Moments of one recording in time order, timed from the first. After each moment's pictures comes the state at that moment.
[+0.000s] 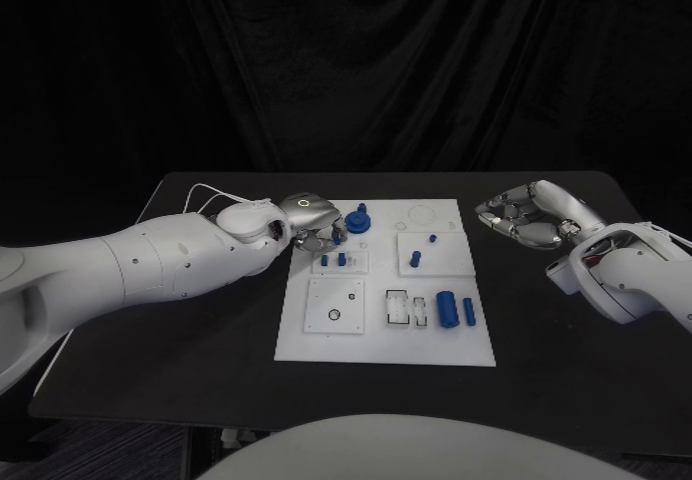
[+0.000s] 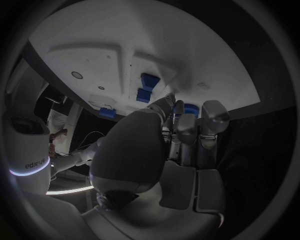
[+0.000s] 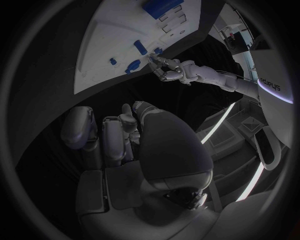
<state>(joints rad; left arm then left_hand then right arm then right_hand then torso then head) 1.18 -0.63 -0.21 1.12 -1.69 -0.35 0.18 1.53 -0.05 0.30 0.06 0.12 0.99 0.05 0.08 0.38 0.94 0.01 0.37 0.35 1.30 -0.05 1.28 0.93 0.13 1.31 0.06 0.96 1.31 1.25 -0.96 -0.25 1.47 -0.98 -0.54 0.28 1.41 -0.03 0.26 0.28 0.37 0.96 0.13 0.08 0.20 1.09 0.06 1.24 1.03 1.44 -0.02 1.28 1.30 0.08 1.40 0.09 1.10 1.31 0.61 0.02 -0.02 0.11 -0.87</state>
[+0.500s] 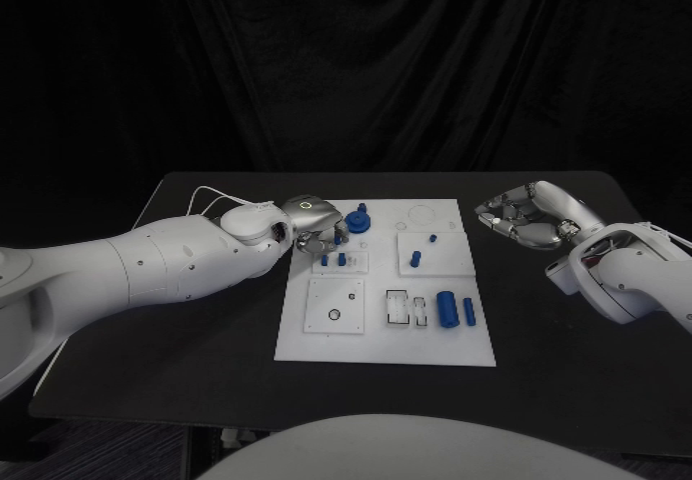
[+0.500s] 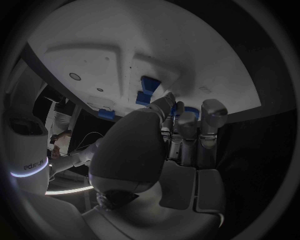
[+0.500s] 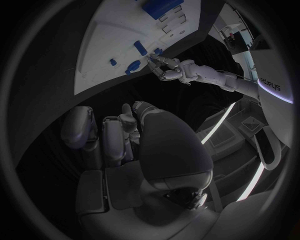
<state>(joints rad) 1.17 -0.62 -0.21 1.11 -1.69 -0.34 0.16 1.51 -0.07 0.30 0.08 0.10 0.93 0.04 0.06 0.36 0.90 0.03 0.32 0.33 1.27 -0.04 1.24 0.87 0.13 1.29 0.06 0.90 1.31 1.25 -0.96 -0.25 1.47 -0.98 -0.53 0.27 1.41 -0.03 0.26 0.28 0.37 0.96 0.13 0.08 0.20 1.09 0.06 1.24 1.03 1.44 -0.02 1.28 1.30 0.08 1.40 0.09 1.10 1.31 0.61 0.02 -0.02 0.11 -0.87</state>
